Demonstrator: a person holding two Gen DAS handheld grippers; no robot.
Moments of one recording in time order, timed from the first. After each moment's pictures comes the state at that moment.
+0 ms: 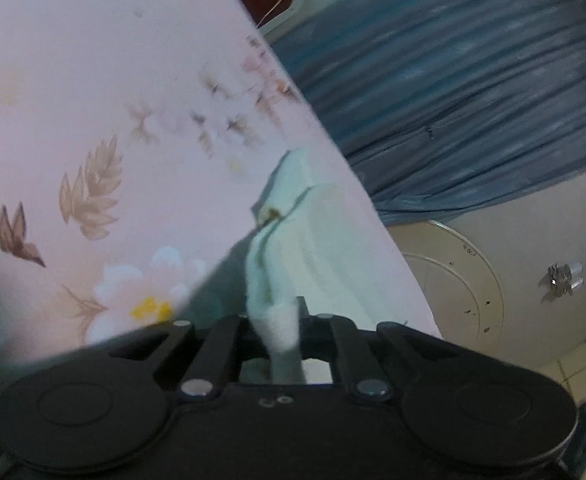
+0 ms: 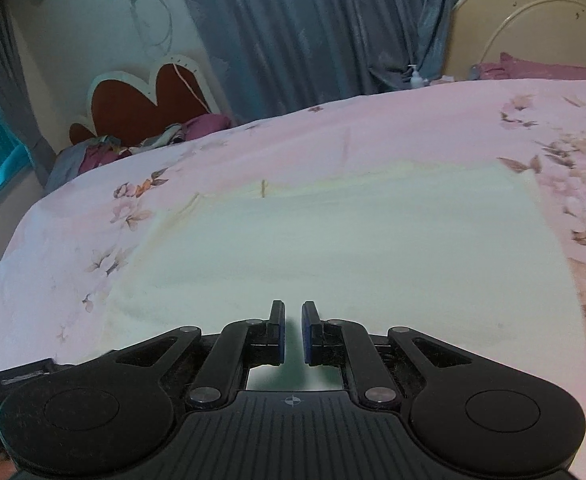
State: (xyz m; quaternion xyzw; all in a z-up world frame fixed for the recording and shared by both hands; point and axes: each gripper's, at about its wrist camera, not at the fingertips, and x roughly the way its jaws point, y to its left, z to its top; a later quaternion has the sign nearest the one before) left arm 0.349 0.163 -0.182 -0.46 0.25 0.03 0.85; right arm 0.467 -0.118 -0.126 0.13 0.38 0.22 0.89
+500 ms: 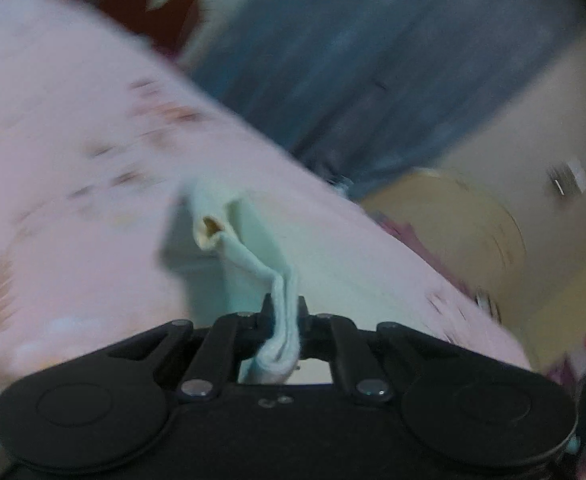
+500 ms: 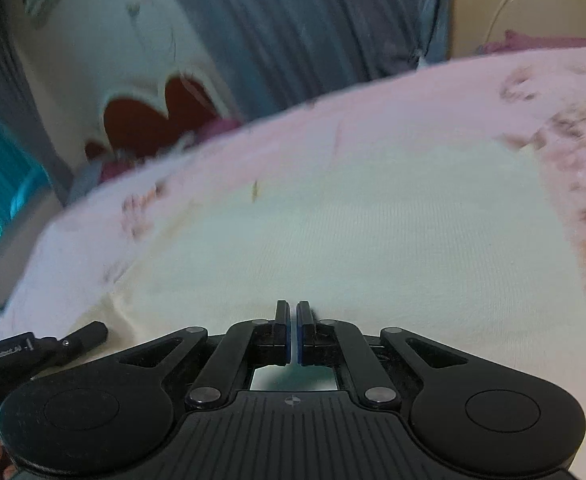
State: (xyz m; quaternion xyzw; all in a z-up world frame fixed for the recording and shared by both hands) left arm 0.379 0.094 -0.105 -0.29 0.27 -0.02 0.92; right arm 0.473 -0.181 -0.135 0.20 0.37 0.23 0.88
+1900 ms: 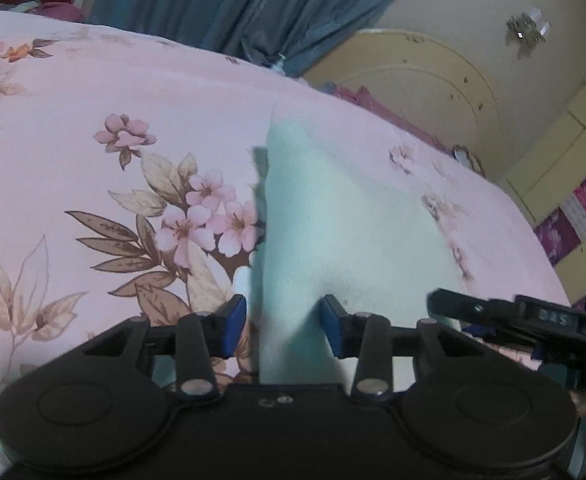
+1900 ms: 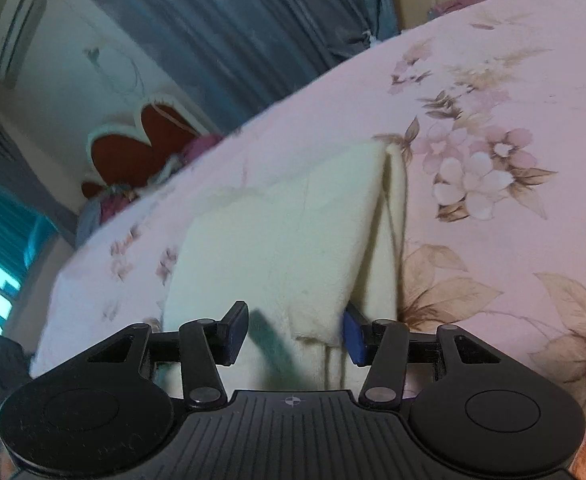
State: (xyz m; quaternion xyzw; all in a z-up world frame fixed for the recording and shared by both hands) left arm 0.466 0.014 -0.133 -0.19 0.42 -0.13 0.88; right arm 0.485 -0.278 -0.149 0.25 0.42 0.22 0.84
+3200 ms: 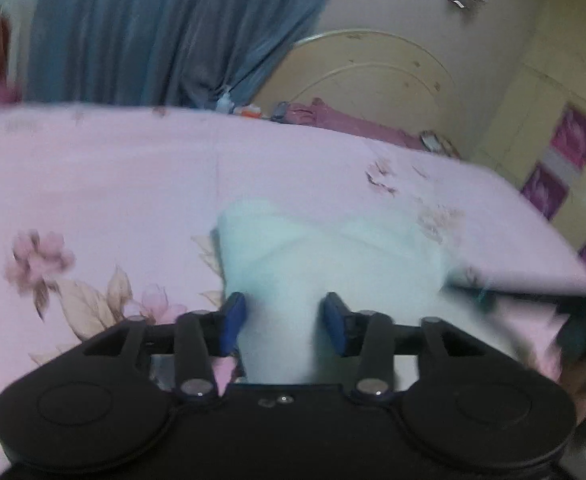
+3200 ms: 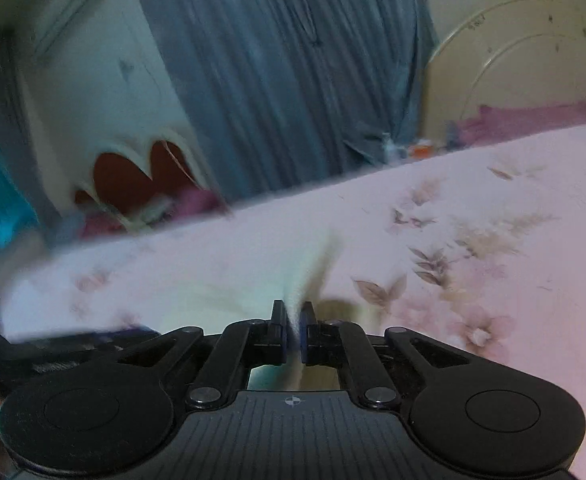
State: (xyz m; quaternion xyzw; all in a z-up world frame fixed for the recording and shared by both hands) left arm 0.547 -0.013 -0.140 -0.11 0.37 -0.19 0.90; right arm 0.541 -0.297 -0.153 0.13 0.37 0.17 0.90
